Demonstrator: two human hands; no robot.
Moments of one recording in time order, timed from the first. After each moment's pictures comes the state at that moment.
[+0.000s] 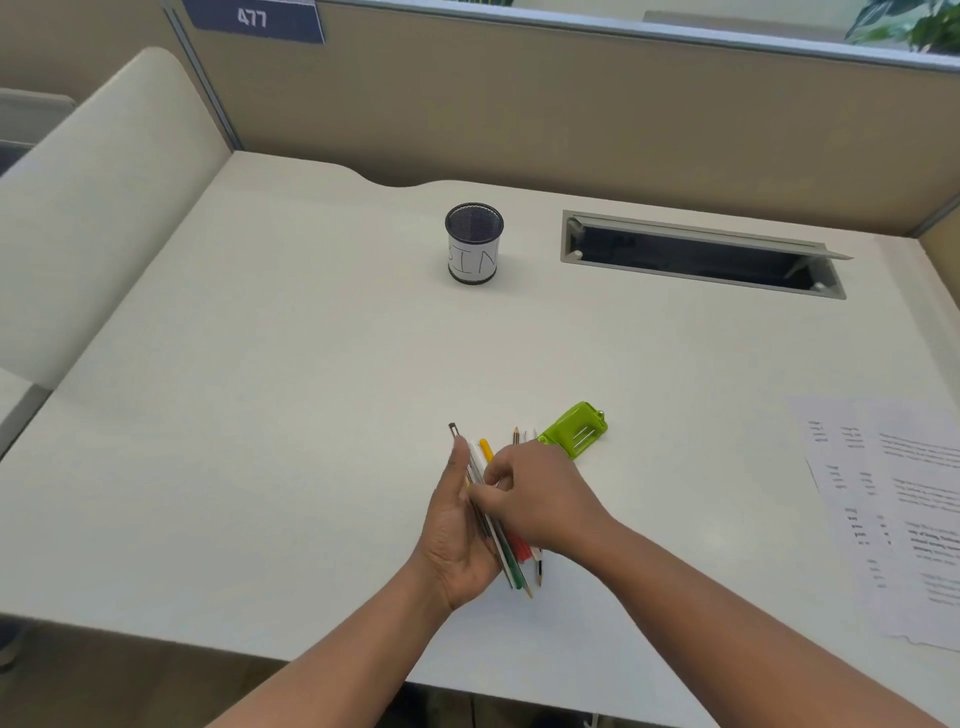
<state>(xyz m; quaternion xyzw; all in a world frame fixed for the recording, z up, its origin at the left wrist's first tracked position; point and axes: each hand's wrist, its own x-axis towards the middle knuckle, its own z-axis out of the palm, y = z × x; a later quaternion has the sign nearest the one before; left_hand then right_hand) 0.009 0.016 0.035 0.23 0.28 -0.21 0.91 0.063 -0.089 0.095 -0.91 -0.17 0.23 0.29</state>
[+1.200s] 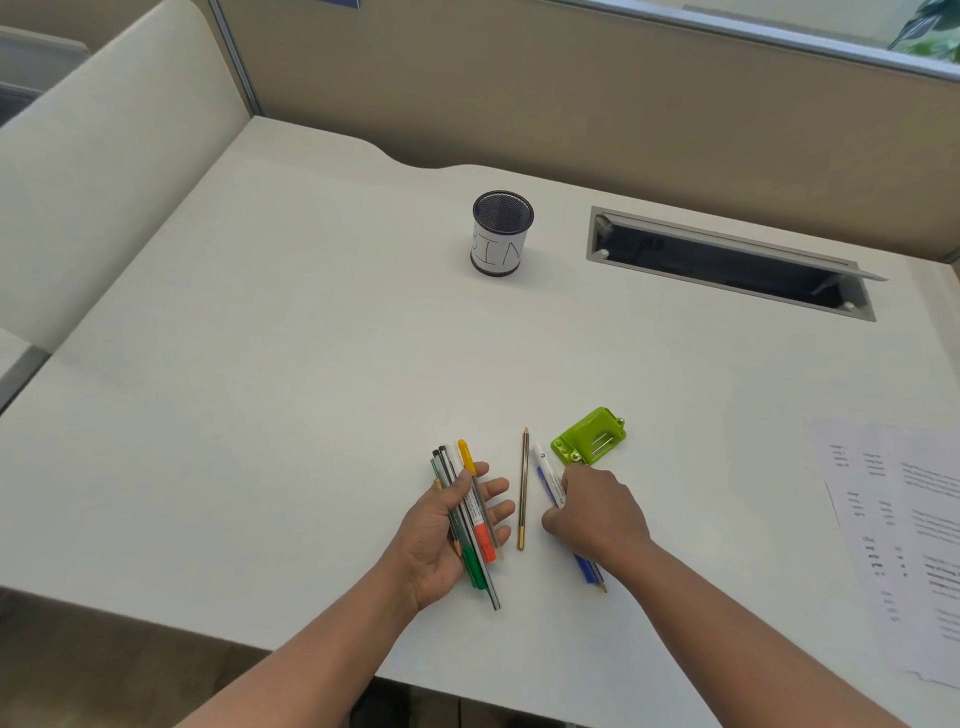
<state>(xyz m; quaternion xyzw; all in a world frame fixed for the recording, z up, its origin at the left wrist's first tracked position) 0.000 0.050 0.002 0.30 0.38 -0.15 0.86 0.083 -0.128 0.018 -0.96 -0.05 0.26 0.09</state>
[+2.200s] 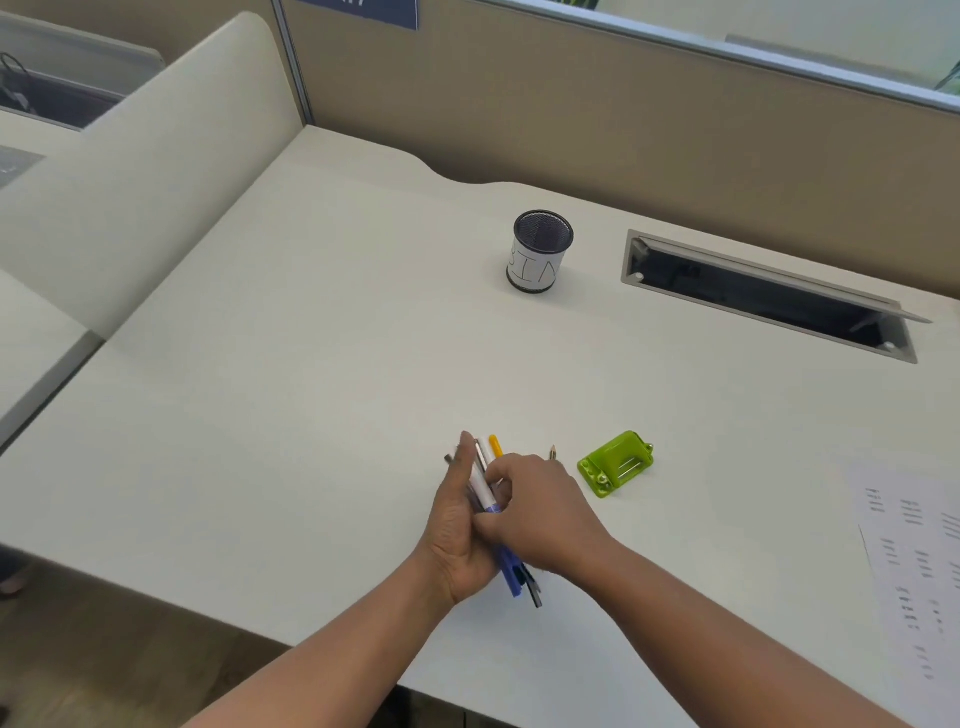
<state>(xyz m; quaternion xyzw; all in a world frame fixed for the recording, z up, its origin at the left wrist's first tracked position) 0.014 0.051 0.020 0.19 0.33 -0.13 0.92 0.063 -0.042 0.086 -0.91 -0.19 0.27 0.26</state>
